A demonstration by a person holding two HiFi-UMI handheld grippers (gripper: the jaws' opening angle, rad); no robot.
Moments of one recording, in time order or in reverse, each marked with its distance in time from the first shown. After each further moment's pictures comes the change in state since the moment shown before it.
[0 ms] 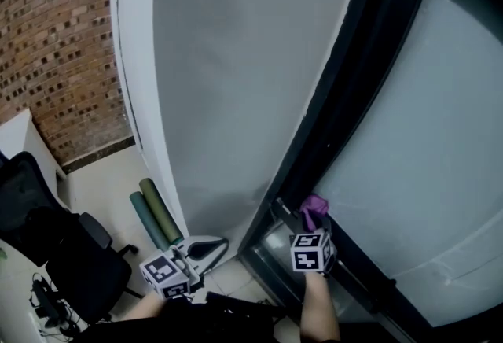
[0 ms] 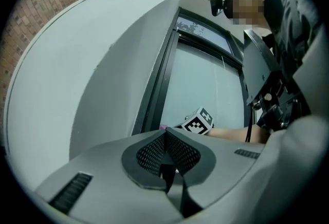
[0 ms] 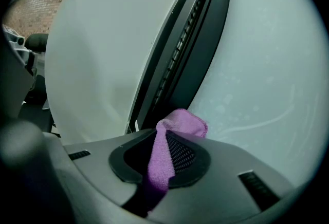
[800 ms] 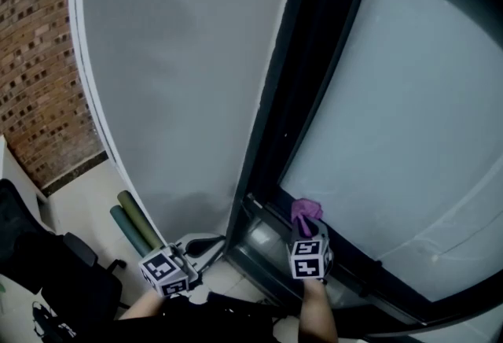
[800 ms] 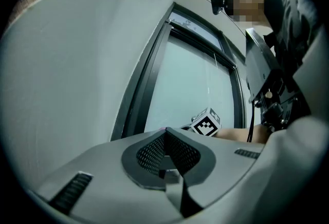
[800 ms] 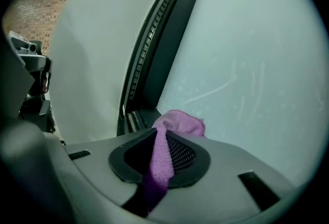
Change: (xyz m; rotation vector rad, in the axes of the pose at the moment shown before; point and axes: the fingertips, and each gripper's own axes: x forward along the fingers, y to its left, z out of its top) left arm 0.044 -0.012 -0.015 0.019 0.065 -0.125; right arm -0.048 -0.037 -0.045 0.125 0.026 -0.066
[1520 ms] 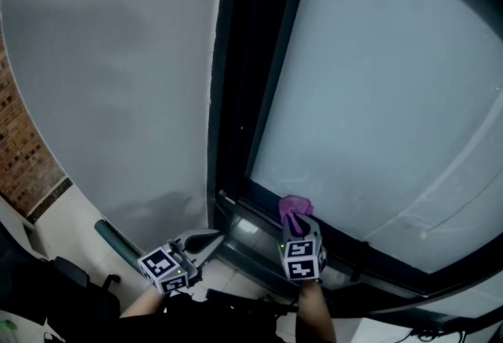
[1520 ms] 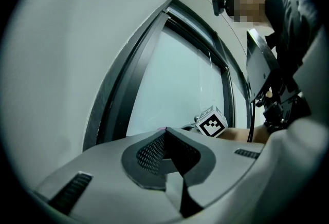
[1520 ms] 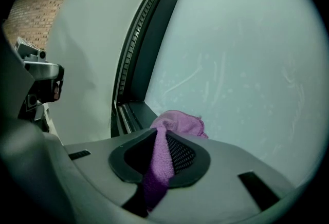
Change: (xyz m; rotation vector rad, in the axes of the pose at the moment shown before) left arm 0.059 -0.012 -0.007 -0.006 0.032 -0.172; right arm -0.030 -0.029 -0.024 0.096 0.025 -0.070
